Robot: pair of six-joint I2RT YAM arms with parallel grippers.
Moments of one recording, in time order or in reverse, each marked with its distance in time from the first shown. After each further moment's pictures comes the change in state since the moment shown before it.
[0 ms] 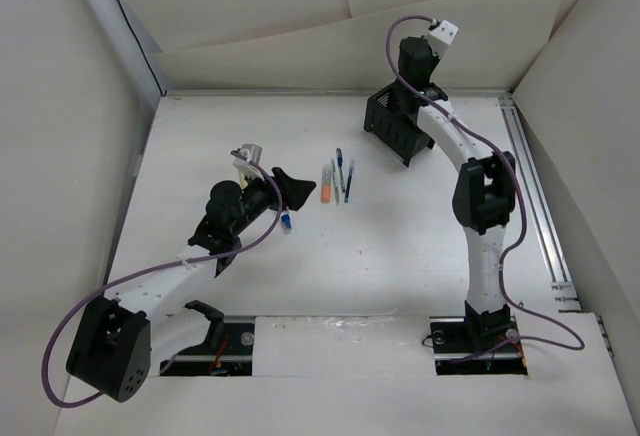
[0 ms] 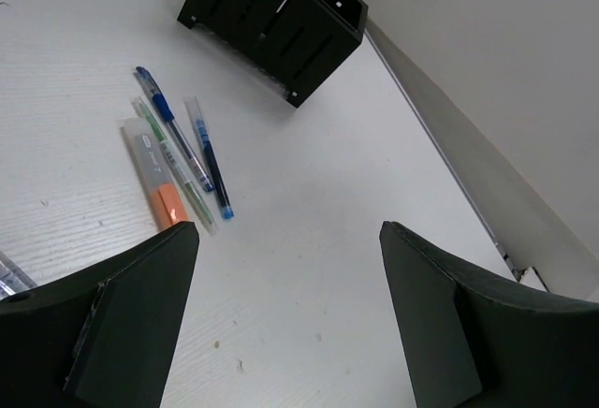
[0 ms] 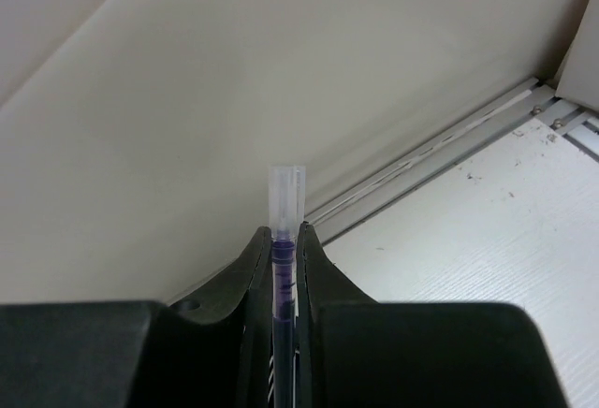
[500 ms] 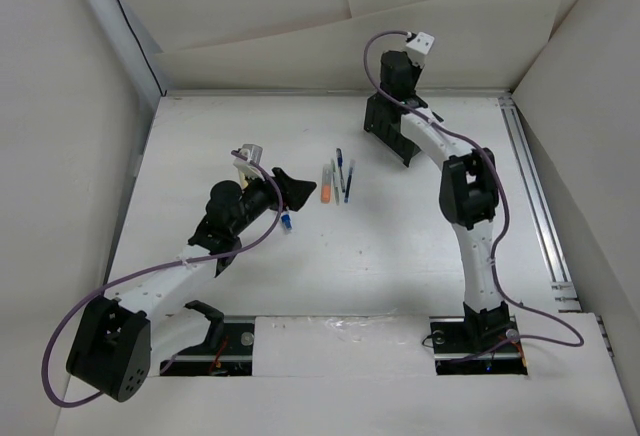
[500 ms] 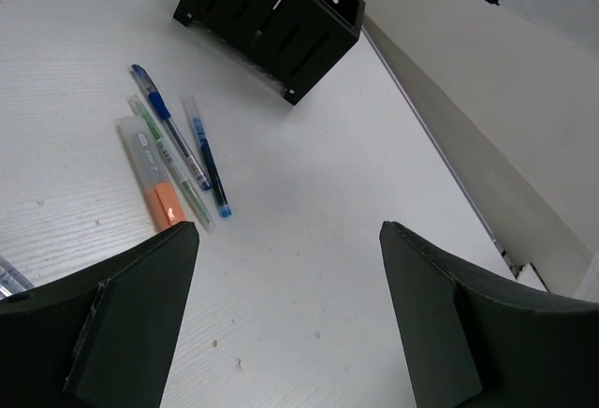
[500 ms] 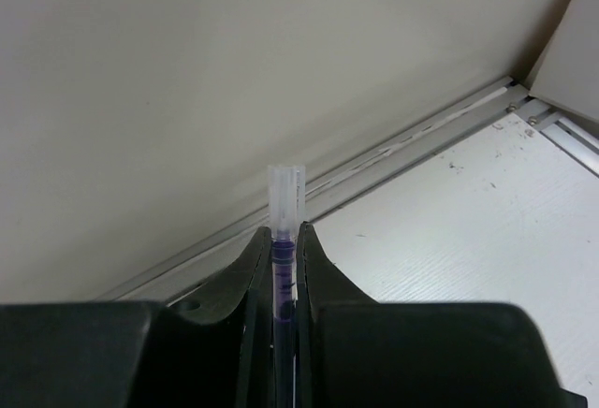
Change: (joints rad) left arm 0.000 0.005 0.000 0.000 0.011 0.000; right arm 0.051 0.141 0.045 0.105 0.104 -0.157
